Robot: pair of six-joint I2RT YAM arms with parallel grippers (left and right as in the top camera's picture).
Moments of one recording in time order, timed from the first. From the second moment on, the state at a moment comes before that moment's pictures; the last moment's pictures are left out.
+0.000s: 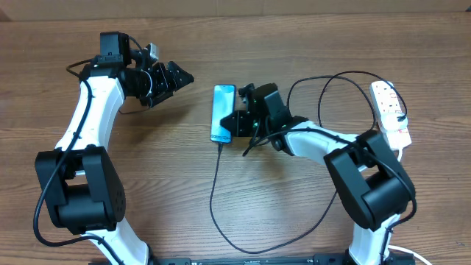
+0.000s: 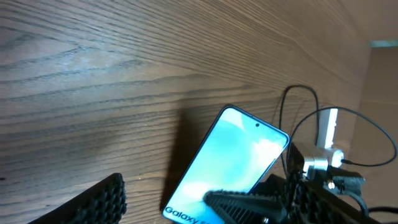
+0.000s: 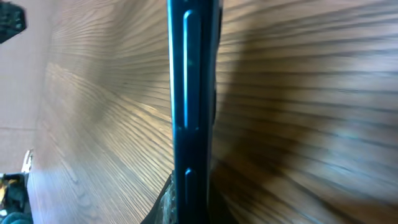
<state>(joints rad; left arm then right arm) 0.06 1.91 1.50 -0.74 0.64 -0.36 0.53 2.00 1.07 0.16 -0.48 0.59</state>
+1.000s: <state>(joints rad) 0.06 1.91 1.50 -0.77 0.55 -0.36 0.56 2.06 1.09 0.12 -0.56 0.69</state>
